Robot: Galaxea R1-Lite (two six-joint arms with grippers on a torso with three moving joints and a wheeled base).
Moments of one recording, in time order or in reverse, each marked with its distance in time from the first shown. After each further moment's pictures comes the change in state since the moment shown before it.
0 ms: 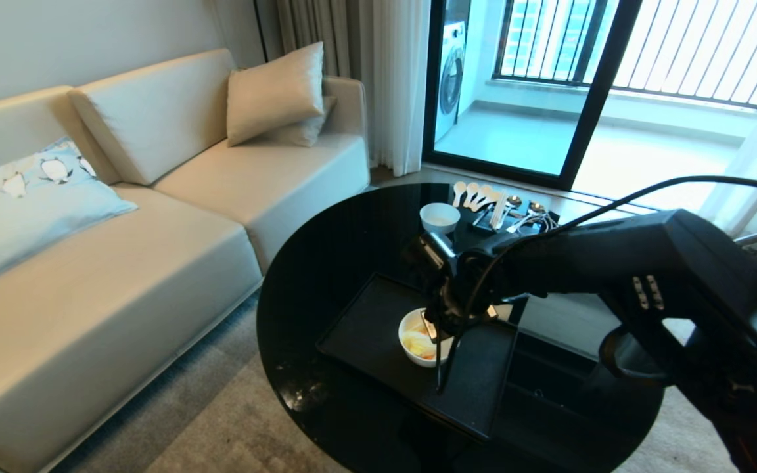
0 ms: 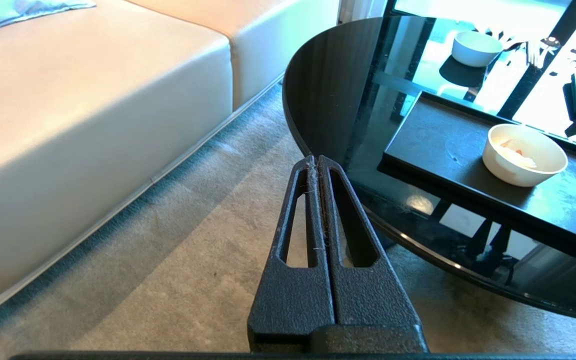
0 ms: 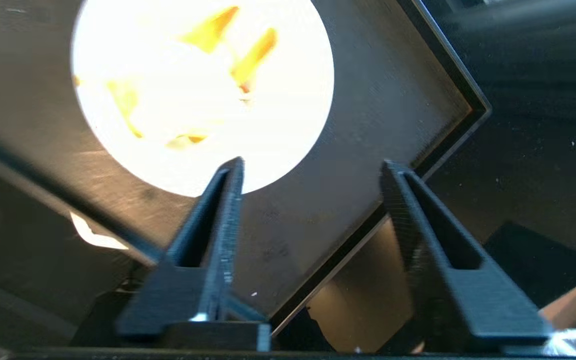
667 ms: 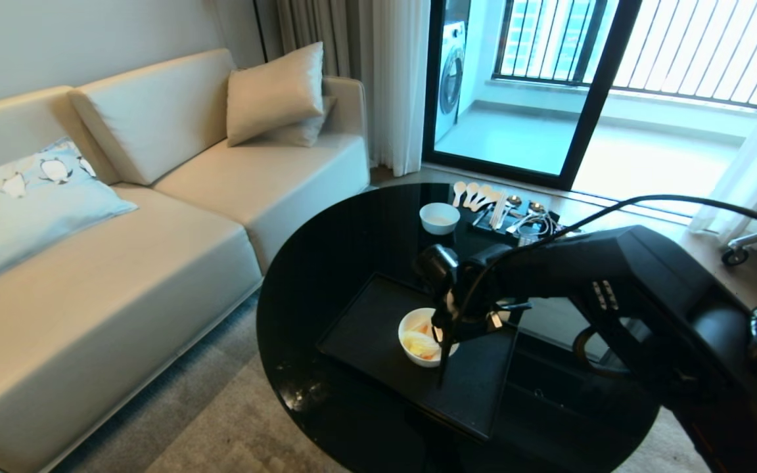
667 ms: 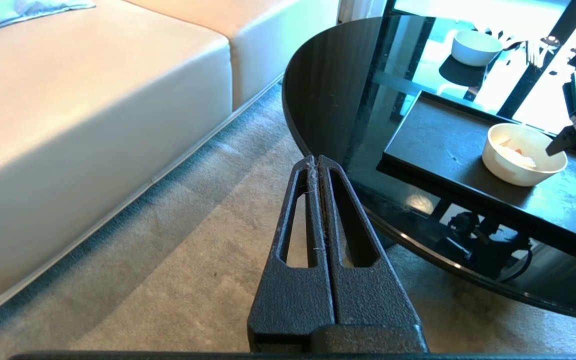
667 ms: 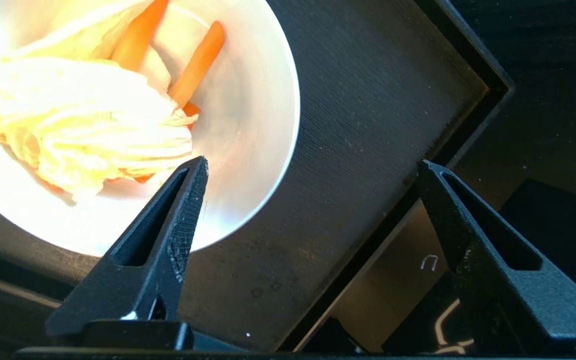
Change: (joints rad) left arm 0.000 0.000 0.000 0.000 0.000 0.000; right arm -0.053 0.106 -0.059 0.023 -0.003 0.087
